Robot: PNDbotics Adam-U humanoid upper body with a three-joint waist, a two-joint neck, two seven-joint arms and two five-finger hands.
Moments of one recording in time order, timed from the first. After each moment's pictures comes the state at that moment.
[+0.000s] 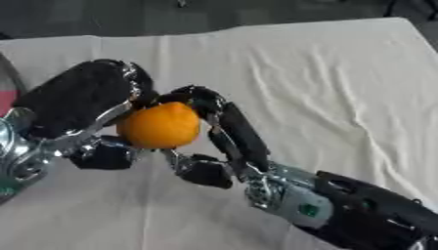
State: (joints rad) left arm -1.10 0.38 -0.89 -1.77 -0.72 0.34 -0.29; right arm -0.37 -0.76 0.69 -1.99 0.39 0.00 -0.67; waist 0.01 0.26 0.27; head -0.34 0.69
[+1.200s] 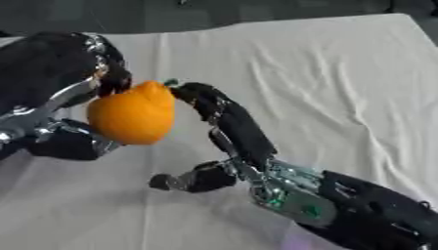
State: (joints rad) left arm -1.13 0.54 -0.79 -1.93 -0.69 0.40 -0.46; right arm -0.33 -0.76 0.66 -1.99 0.48 0.14 -0.63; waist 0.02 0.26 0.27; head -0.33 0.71
